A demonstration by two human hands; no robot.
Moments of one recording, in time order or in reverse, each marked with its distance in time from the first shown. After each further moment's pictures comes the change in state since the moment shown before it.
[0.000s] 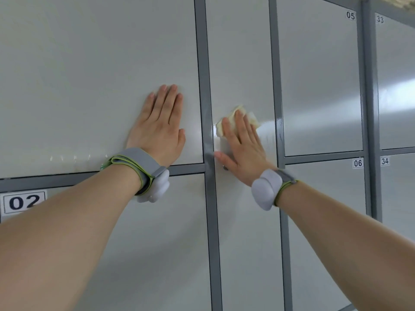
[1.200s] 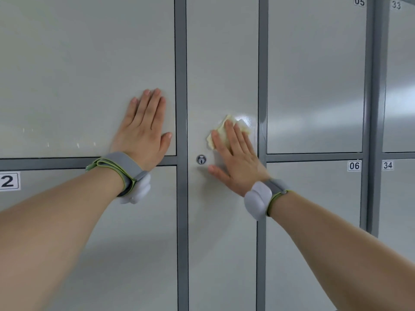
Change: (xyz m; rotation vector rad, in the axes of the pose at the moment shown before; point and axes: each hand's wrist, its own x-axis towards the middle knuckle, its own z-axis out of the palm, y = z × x) left_hand -0.011 0.031 0.007 0.065 -0.012 -0.027; right_hand -0.034 0.045 0.004 -0.032 -0.058 -0.161
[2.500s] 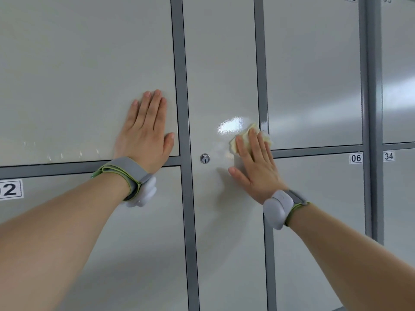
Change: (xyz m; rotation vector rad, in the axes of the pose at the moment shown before) left_hand -0.002 0.003 0.001 0.005 0.026 -0.030; right_hand -0.029 0.015 0.015 0.068 0.054 0.193
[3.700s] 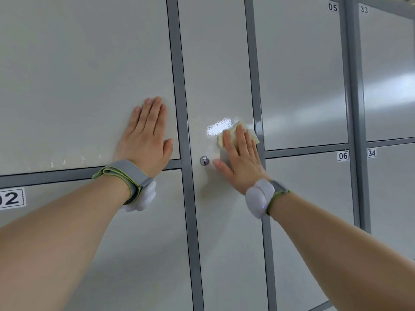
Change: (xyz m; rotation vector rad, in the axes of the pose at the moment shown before) left_hand -0.001 -0.006 -0.001 -0.079 -0.011 0.057; right_hand 0.016 -0.039 -0.012 0.064 -0.078 0.148
